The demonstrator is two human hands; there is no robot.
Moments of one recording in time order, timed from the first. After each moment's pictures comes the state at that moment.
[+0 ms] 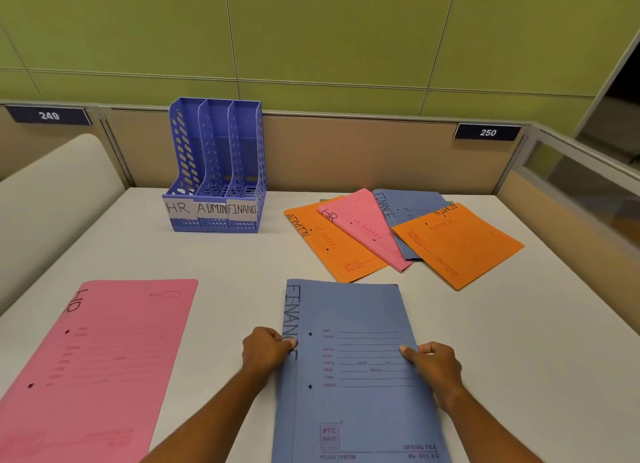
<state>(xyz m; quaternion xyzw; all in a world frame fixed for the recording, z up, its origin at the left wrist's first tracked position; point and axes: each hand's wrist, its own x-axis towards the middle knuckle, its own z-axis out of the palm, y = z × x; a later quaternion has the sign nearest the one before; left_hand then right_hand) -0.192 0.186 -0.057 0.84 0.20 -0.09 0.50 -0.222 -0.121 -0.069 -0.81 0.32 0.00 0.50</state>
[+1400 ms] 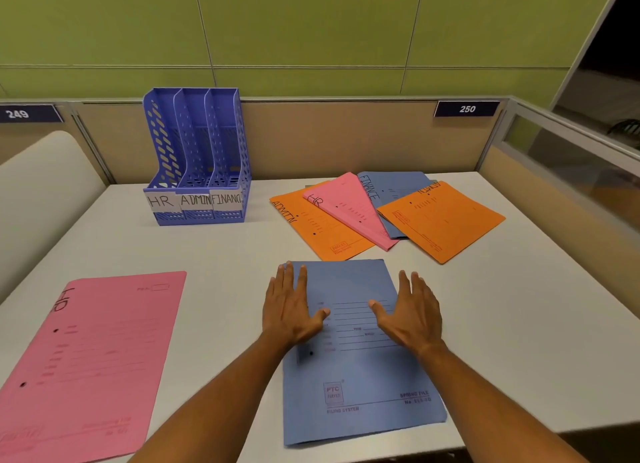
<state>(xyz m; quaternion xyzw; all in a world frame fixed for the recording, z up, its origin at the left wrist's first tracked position) -0.175 0.136 -0.033 0.99 -0.09 0.01 0.13 -0.211 -0.094 -0.021 -0.98 0.13 -0.03 0.12</state>
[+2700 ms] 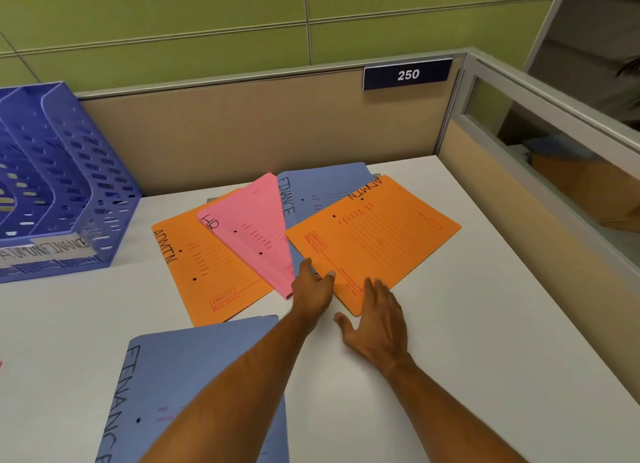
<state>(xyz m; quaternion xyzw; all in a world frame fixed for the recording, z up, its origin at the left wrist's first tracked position) 0.005 -0.182 -0.044 0.80 0.13 -0.10 0.58 -0.060 -0.299 -0.089 -0.98 0.10 0.00 0.19</state>
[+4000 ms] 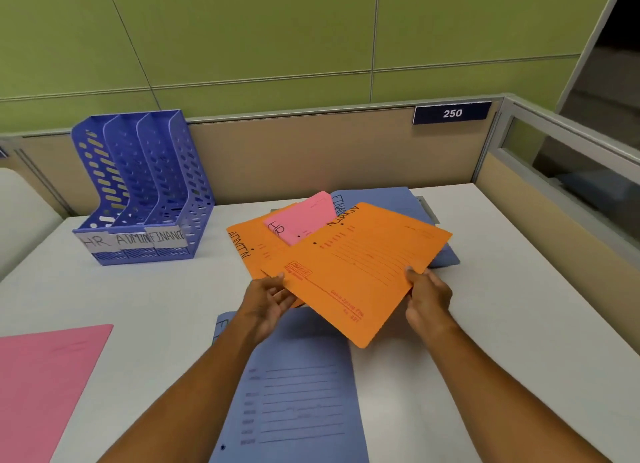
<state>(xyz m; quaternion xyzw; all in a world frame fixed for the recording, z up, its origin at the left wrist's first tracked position) -0.055 0.023 0.014 0.47 0.18 -0.11 0.86 -0.064 -0.237 0.009 -0.47 0.32 -0.12 0.81</state>
